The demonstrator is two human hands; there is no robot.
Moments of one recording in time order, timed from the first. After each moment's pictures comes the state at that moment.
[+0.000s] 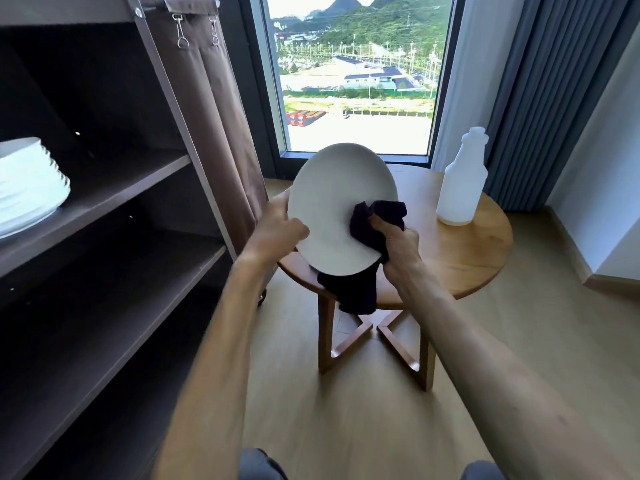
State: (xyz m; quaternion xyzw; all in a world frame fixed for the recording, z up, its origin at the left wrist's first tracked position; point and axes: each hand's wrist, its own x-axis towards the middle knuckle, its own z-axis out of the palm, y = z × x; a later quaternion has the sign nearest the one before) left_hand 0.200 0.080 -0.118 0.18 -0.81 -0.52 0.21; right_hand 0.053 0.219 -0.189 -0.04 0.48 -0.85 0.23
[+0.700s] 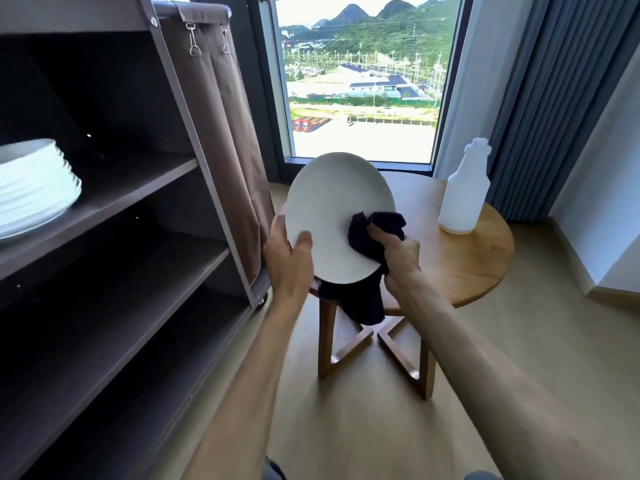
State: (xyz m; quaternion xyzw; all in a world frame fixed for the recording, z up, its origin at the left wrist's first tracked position) left_hand 0.199 0.121 -0.161 0.25 -0.67 -0.54 0.44; right_hand 0.065 0.220 -0.185 -0.04 0.52 -0.82 0.22
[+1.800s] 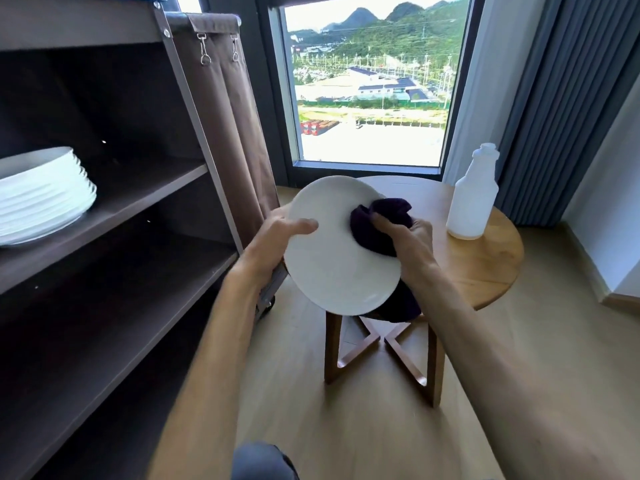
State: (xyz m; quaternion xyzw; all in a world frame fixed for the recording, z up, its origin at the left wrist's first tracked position) left_hand 0.226 0.082 -0.100 0.18 -0.75 -0.60 0.21; right_hand 0.058 0.230 -0.157 -0.14 0.58 -0.78 0.17
